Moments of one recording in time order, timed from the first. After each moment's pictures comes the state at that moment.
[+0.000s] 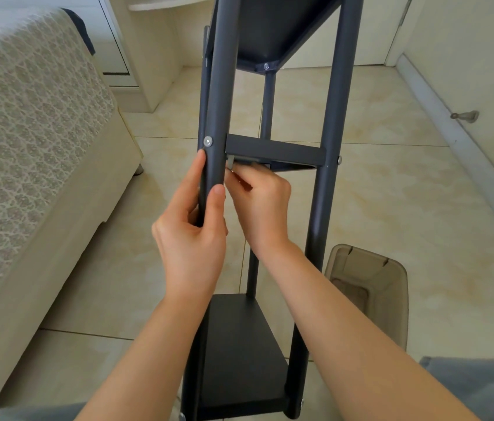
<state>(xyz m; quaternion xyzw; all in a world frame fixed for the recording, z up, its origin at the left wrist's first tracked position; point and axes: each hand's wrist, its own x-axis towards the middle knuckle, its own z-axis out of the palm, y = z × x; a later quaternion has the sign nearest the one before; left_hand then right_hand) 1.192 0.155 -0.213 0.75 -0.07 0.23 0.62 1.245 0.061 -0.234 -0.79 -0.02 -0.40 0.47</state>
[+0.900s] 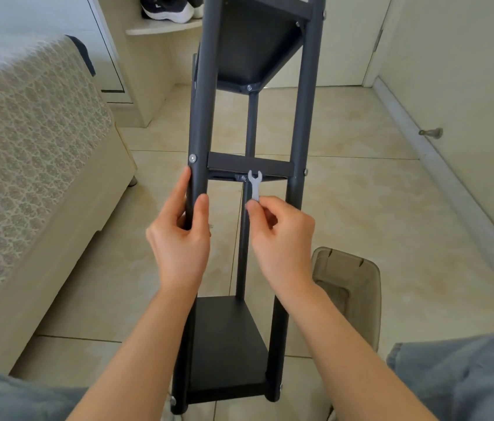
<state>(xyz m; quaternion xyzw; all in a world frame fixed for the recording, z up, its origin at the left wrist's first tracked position) 1.189 0.161 -0.220 0.76 -0.05 0.24 0.61 1.161 0.039 -0.209 -0.82 0.05 -0.32 0.47</state>
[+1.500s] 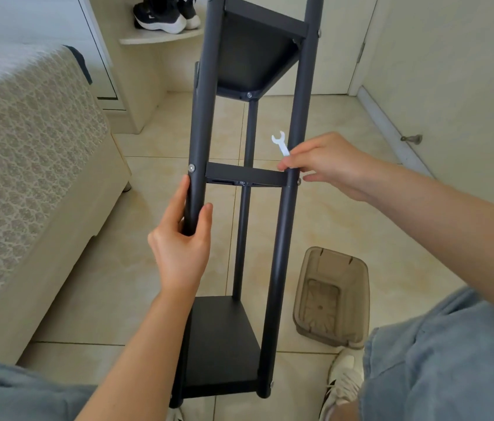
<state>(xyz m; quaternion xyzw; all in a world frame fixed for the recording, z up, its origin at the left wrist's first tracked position) 1.174 0.171 -0.213 0.76 -0.06 0.26 0.60 1.203 -0.049 -0.101 -0.85 0.12 0.02 0.51</state>
